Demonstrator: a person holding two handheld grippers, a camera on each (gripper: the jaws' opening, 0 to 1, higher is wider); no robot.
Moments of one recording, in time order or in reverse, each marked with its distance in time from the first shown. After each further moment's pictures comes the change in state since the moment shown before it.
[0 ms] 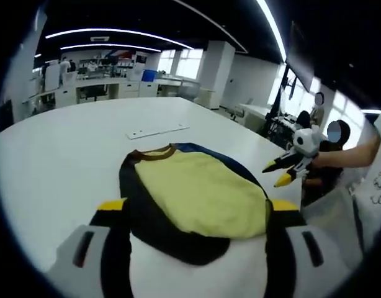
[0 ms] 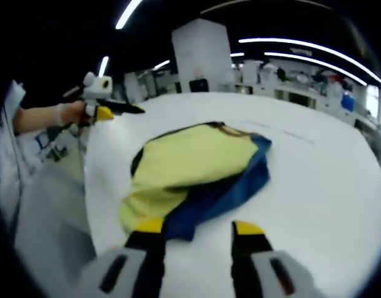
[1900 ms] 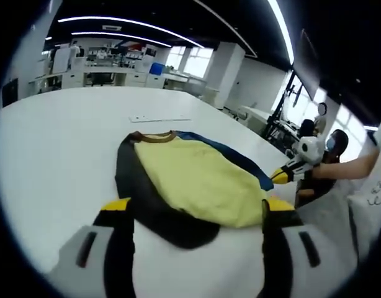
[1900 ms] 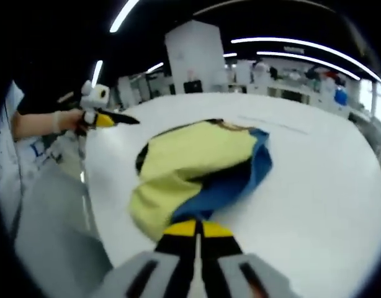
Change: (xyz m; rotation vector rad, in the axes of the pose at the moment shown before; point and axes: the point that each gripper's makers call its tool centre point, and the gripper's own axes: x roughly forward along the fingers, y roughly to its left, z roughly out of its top) left arm -0.011 -0.009 -0.032 -0.104 0.010 0.004; right arm -0.026 0.015 -0.013 0.089 -0.031 -0.050
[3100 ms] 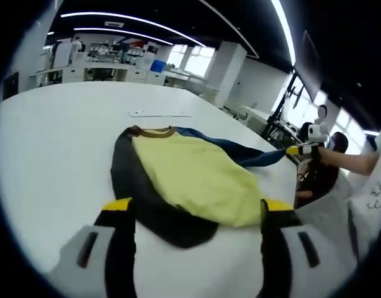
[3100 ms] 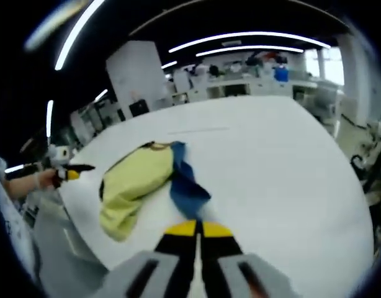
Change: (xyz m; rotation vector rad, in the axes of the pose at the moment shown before) left arm 0.007 0.001 -0.009 -0.030 0.006 -0.002; right arm -0.122 -0.125 -0.001 0.306 -0.063 -0.272
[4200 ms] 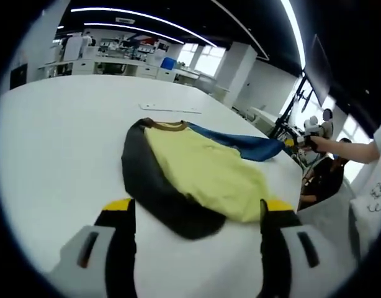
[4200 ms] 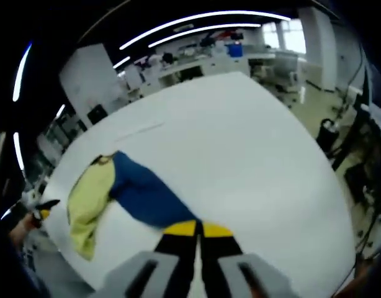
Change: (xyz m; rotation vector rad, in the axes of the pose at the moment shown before) left arm -0.004 0.012 -0.015 -0.052 0.008 0.053; right arm 0.004 -0.126 0.015 0.220 0.110 -0.198
